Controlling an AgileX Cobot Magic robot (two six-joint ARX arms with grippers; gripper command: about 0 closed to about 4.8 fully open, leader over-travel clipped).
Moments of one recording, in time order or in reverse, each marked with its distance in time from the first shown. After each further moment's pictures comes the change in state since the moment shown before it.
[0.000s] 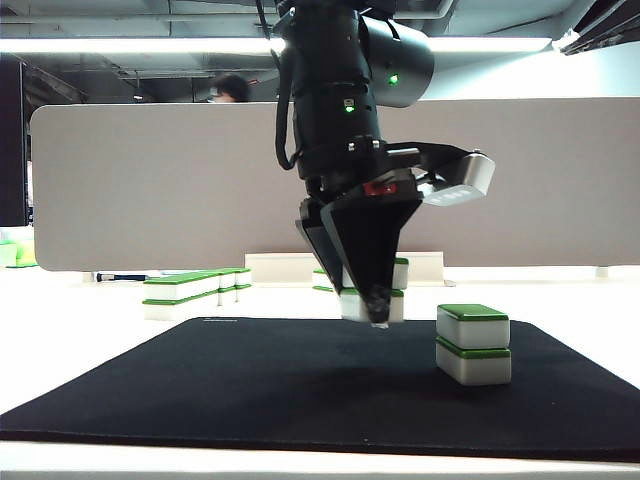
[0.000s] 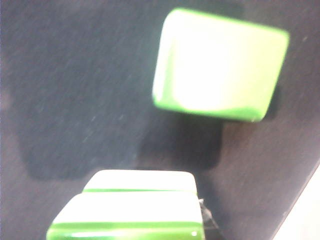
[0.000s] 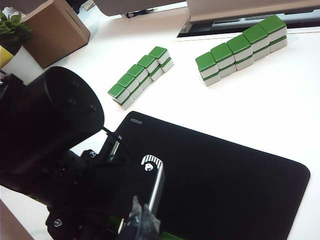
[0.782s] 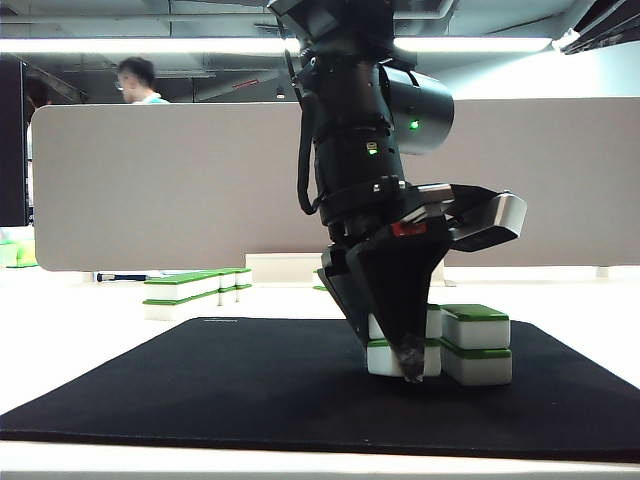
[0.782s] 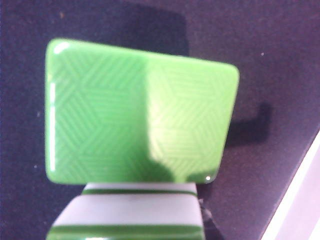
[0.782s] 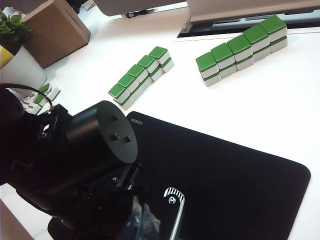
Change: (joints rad) left arm -0.023 0.088 0.005 0.003 0.118 0.000; right arm -0.001 -0.002 0.000 0.000 0.000 0.000
